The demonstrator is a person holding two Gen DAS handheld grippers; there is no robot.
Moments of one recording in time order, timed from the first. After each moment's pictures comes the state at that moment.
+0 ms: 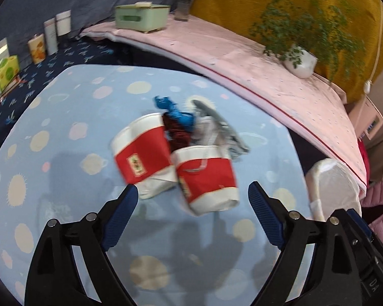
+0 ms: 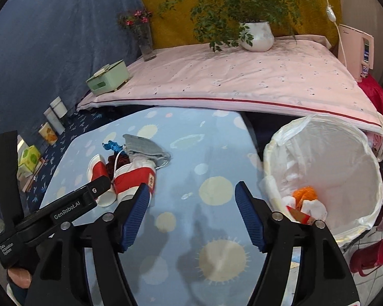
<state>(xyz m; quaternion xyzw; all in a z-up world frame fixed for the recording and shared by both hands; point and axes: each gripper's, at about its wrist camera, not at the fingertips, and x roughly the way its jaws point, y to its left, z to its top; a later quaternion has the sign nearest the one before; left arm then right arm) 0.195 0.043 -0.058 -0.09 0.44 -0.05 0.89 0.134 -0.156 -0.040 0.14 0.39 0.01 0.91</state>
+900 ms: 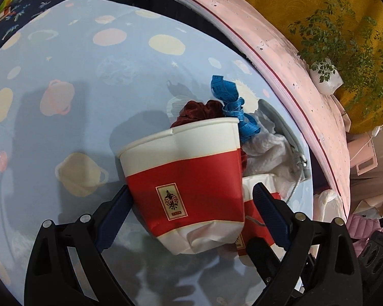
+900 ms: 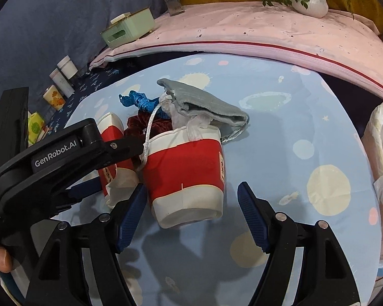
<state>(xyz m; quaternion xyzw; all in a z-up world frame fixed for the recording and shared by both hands) 0.275 0.104 -0.126 -0.23 0.52 -0.07 0.82 0.222 -0.064 -0.118 0.13 0.47 0.07 0.87</state>
